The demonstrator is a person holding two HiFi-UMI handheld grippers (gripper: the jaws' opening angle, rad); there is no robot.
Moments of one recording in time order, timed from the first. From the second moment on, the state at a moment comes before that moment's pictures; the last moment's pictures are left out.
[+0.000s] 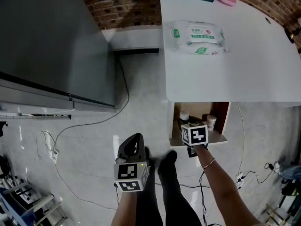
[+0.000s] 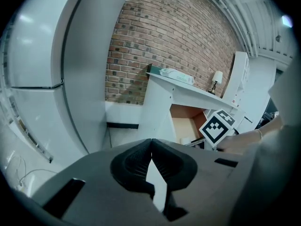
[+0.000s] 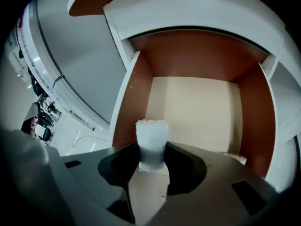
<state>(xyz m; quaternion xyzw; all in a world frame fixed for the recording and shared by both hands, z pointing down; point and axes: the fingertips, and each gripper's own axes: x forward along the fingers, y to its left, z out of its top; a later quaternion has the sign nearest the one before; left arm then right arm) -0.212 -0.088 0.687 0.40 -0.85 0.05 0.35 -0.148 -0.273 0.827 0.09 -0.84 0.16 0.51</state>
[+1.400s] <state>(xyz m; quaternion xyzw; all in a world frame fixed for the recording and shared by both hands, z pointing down) -0.244 -0.091 0.731 0.39 -0.84 0.03 0.39 -0.168 -0.283 0.900 0.11 -0.80 0.19 0.56</state>
